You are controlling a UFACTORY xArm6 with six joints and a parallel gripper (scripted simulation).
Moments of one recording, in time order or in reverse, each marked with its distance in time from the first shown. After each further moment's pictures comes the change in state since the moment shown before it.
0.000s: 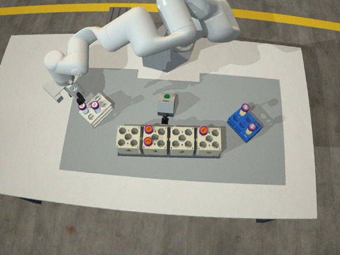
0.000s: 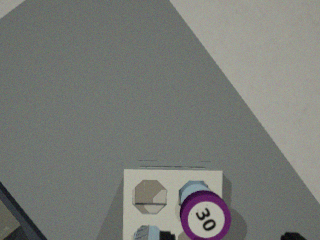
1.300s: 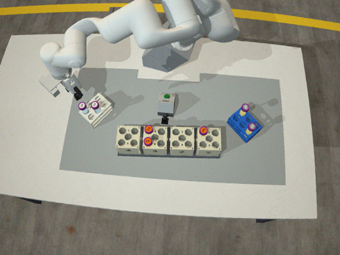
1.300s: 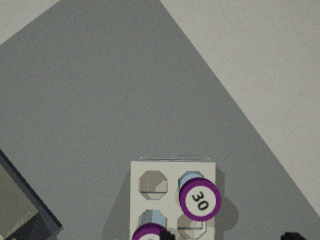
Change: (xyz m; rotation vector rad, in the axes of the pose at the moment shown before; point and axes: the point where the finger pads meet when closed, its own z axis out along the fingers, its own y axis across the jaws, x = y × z) arm -0.001 -0.002 -0.045 -0.001 0.002 0.001
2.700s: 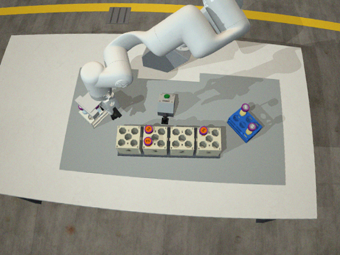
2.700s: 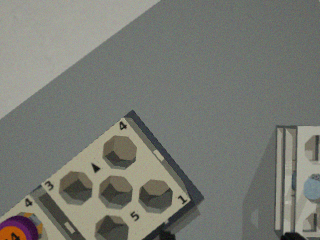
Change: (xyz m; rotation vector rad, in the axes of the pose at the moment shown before) arm -0.038 -0.169 -0.001 0.001 0.000 -0.002
